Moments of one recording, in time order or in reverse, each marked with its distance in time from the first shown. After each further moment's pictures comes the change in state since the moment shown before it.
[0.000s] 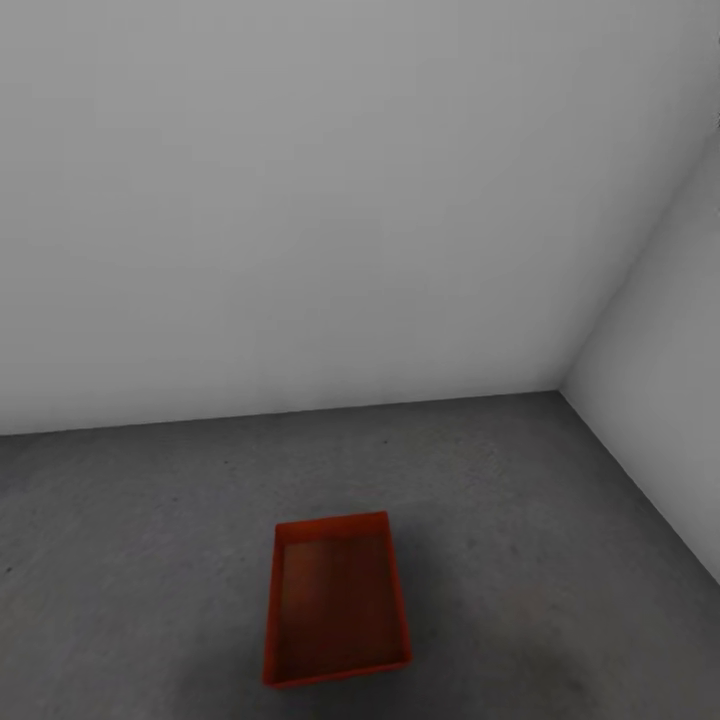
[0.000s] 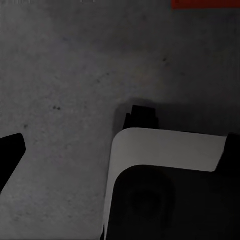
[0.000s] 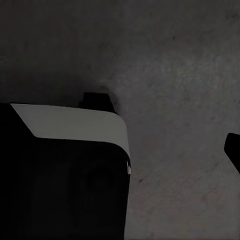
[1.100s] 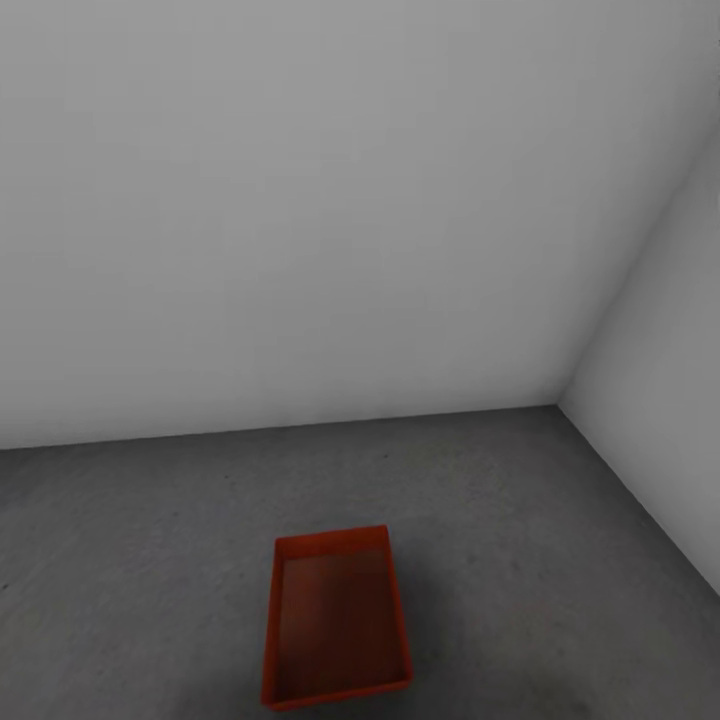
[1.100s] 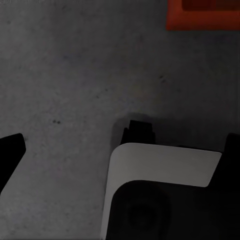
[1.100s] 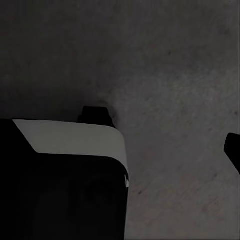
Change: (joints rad) left arm 0.000 0.000 0.000 0.000 0.001 -0.001 0.000; right arm 0.007 0.000 0.001 0.000 0.002 -0.007 0.001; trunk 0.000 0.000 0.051
